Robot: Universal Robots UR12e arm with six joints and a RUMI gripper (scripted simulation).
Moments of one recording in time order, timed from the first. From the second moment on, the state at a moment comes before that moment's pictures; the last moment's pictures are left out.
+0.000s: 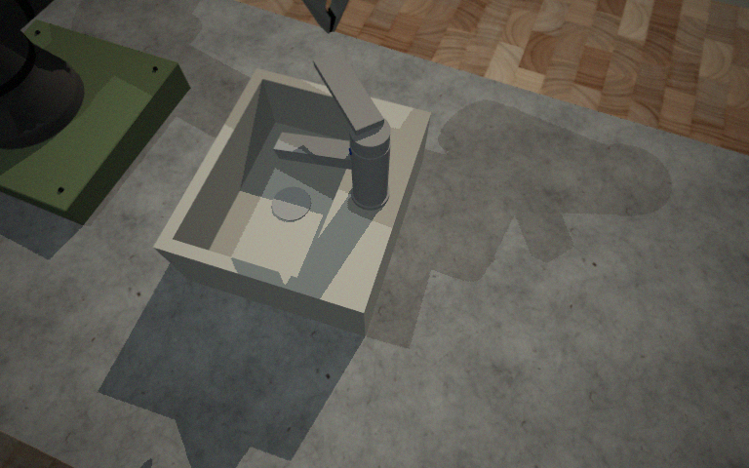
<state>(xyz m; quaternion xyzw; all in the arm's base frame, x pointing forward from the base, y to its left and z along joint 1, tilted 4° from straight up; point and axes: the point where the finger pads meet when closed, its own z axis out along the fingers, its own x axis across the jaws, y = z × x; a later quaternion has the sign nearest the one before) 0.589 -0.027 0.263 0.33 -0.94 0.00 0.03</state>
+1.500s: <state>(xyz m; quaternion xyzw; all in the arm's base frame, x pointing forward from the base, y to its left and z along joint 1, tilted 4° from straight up) 0.586 -0.032 0.265 0.16 -0.99 0.01 0.03</state>
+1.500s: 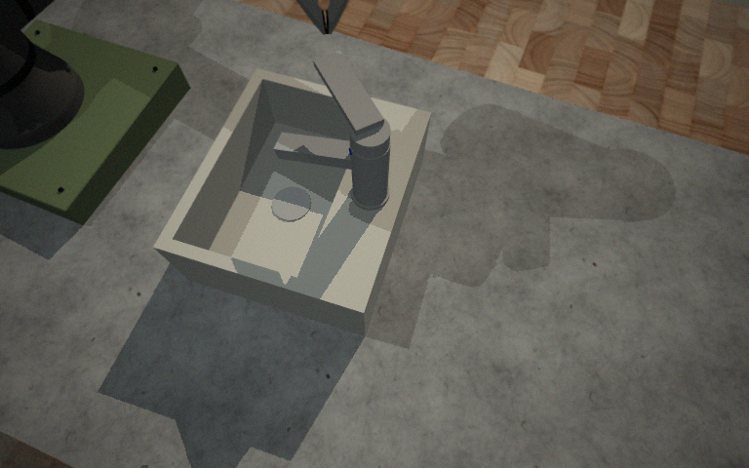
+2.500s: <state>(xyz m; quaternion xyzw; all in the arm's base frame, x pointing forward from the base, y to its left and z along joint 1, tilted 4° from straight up) 0.578 -0.037 0.271 -0.32 -0.95 0.02 0.02</state>
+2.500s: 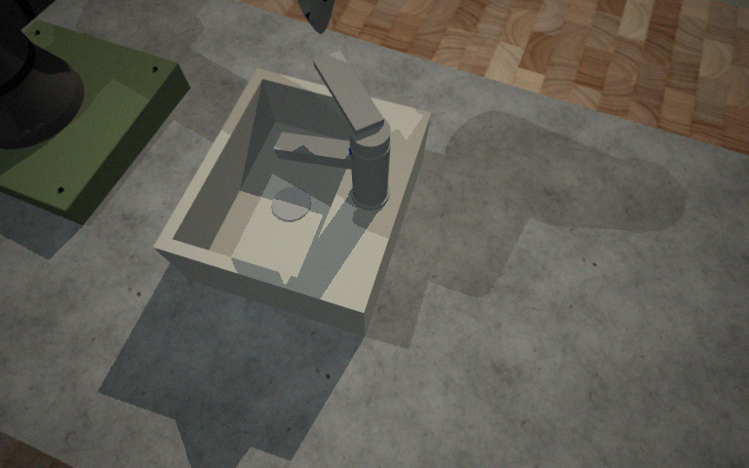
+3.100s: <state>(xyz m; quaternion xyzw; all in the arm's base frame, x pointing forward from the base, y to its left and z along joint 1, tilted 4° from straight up) 0.577 -0.034 0.275 -0.63 -0.78 0.03 0.02</state>
